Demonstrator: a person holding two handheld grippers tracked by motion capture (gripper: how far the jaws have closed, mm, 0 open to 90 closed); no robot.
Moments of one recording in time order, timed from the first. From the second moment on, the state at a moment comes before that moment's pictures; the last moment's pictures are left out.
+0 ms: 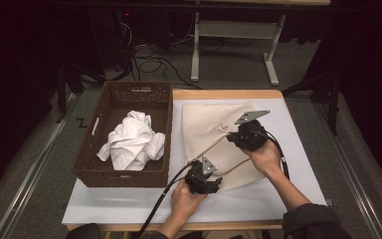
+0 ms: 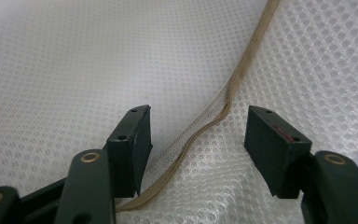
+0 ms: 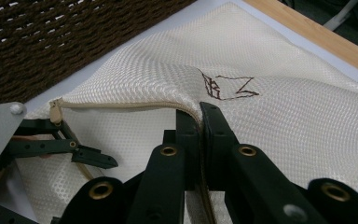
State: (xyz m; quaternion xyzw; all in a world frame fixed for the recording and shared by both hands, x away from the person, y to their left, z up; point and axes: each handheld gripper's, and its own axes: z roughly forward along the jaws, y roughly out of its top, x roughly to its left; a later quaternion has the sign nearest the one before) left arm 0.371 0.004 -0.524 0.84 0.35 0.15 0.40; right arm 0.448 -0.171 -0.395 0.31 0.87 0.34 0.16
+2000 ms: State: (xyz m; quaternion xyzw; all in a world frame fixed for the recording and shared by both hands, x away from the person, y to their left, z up) left arm 0.367 0.006 -0.494 0.85 0.35 0.10 0.37; right arm 0.448 -0.177 -0.391 0.33 0.86 0.35 0.15
